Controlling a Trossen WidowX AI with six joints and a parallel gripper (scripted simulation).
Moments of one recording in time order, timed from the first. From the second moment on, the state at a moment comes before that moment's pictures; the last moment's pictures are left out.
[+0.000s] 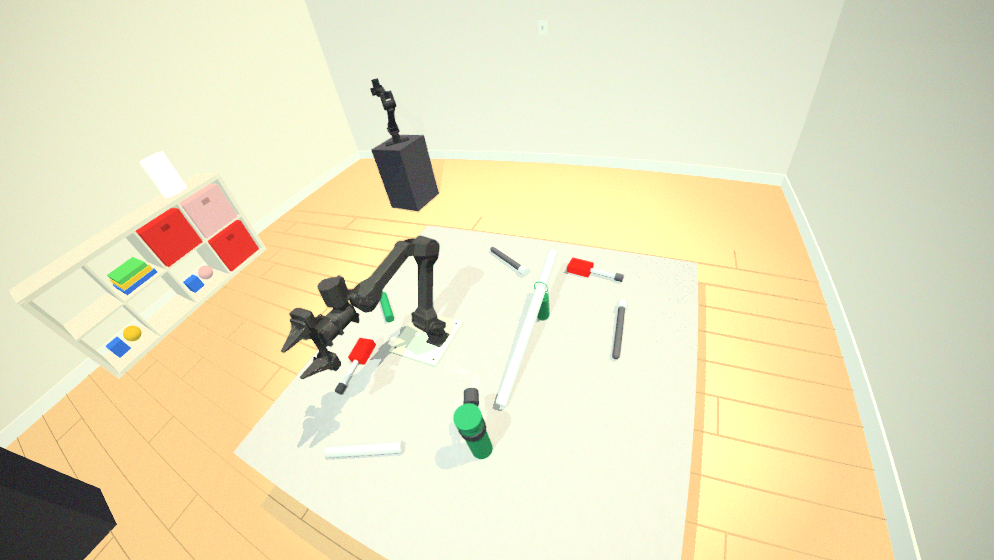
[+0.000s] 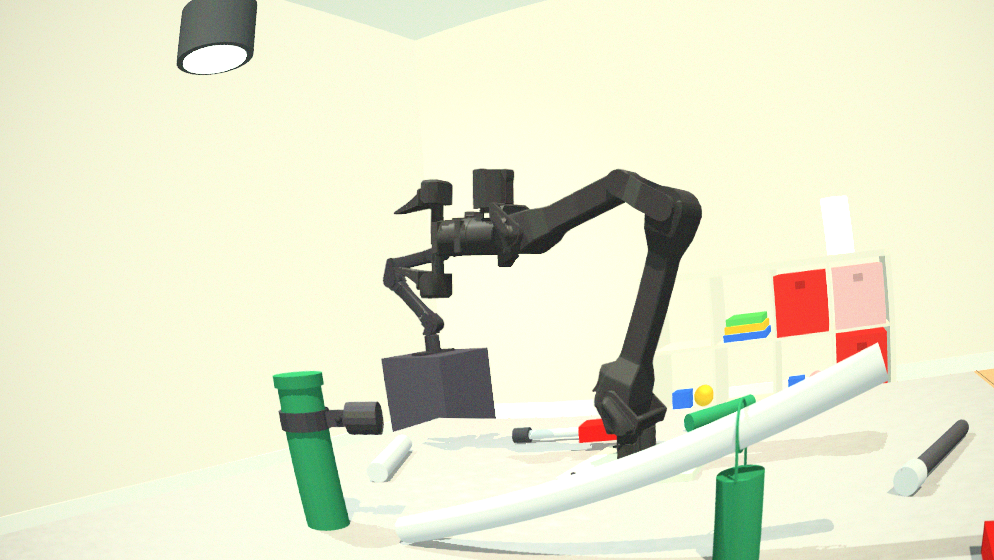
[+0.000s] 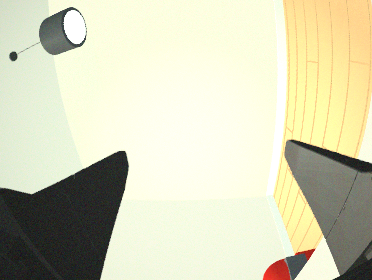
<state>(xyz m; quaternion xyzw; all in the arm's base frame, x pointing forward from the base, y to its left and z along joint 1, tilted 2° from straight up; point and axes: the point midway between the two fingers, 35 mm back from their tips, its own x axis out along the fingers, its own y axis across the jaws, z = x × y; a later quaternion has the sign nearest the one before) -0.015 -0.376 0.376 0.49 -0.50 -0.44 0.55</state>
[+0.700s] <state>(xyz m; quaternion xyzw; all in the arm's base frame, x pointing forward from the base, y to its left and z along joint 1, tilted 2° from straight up) 0.276 -0.248 0.293 0.41 0.13 -0.38 0.82</state>
